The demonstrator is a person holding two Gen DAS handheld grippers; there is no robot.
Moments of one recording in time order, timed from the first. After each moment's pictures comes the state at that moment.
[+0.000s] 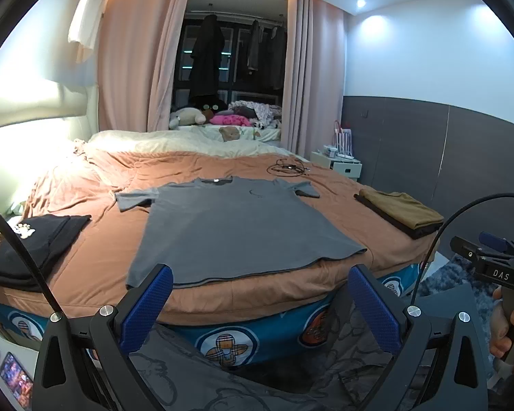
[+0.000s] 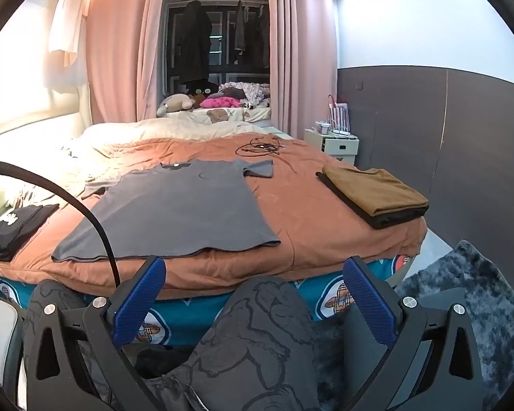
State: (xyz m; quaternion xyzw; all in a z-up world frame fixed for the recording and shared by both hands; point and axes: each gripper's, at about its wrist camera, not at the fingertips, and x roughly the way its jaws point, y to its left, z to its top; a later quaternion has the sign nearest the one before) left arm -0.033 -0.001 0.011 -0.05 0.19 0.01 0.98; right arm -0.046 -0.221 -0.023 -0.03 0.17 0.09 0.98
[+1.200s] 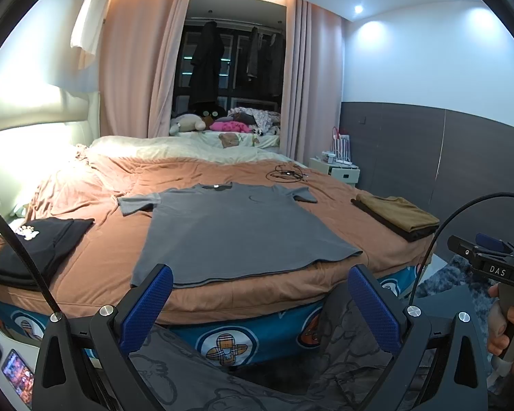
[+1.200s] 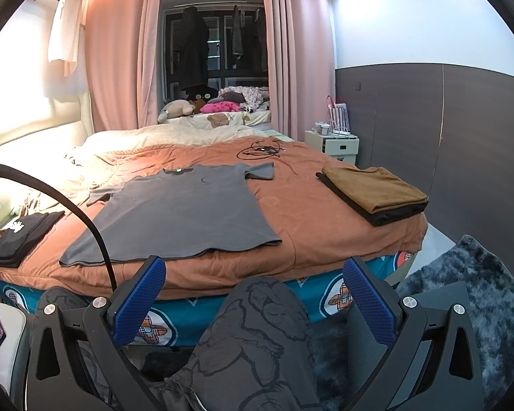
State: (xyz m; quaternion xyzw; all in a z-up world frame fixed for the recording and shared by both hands) left arm -0.052 -0.005 0.009 -0.04 0.18 0.01 0.98; right arm -0.048 -0.227 -0.031 -0.01 0.16 0.09 0.98
